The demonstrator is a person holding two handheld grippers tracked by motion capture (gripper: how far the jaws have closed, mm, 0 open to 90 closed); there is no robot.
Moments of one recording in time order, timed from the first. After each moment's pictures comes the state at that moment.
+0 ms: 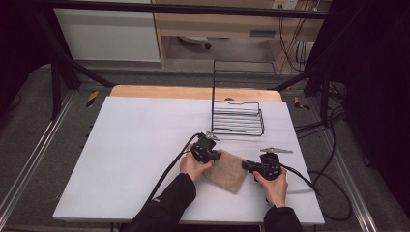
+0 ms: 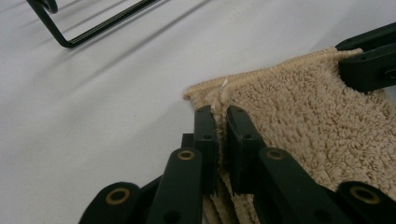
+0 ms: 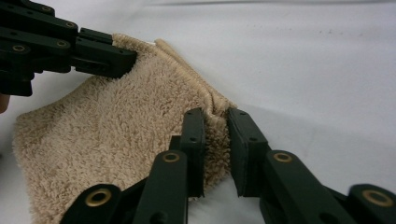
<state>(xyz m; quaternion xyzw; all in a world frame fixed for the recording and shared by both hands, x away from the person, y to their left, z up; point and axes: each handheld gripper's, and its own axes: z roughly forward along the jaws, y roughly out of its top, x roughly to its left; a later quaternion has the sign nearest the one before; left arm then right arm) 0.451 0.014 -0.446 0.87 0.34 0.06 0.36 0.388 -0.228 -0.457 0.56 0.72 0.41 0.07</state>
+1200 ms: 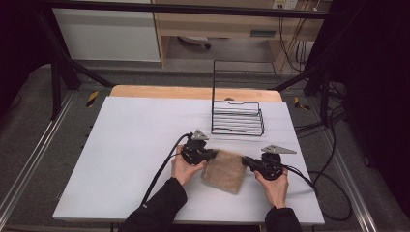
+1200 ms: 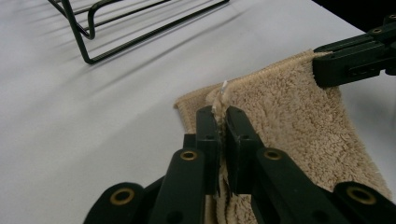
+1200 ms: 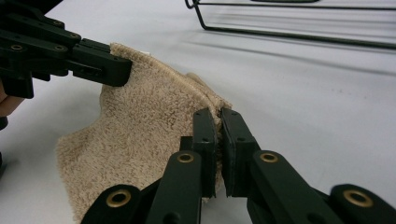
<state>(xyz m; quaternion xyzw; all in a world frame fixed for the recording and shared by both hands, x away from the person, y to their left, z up) 0.431 0.044 -0.425 0.83 0.34 0.05 0.43 0.377 -0.223 -0.434 0.50 0.73 0.46 0.11</state>
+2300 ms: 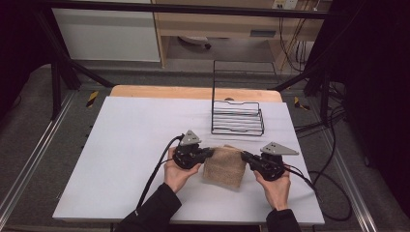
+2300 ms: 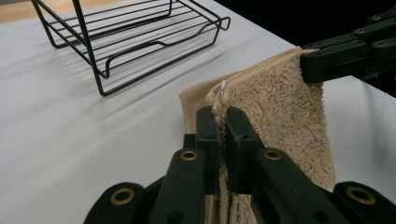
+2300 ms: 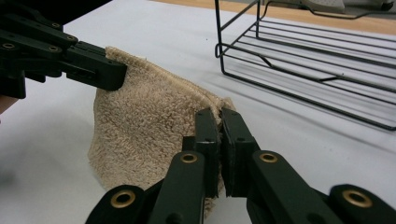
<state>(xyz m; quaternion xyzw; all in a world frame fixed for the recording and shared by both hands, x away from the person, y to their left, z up) 0.400 0.064 -0.395 0.80 0.32 0.09 0.49 0.359 -0.211 -0.396 0.43 0.75 0.48 0.18</state>
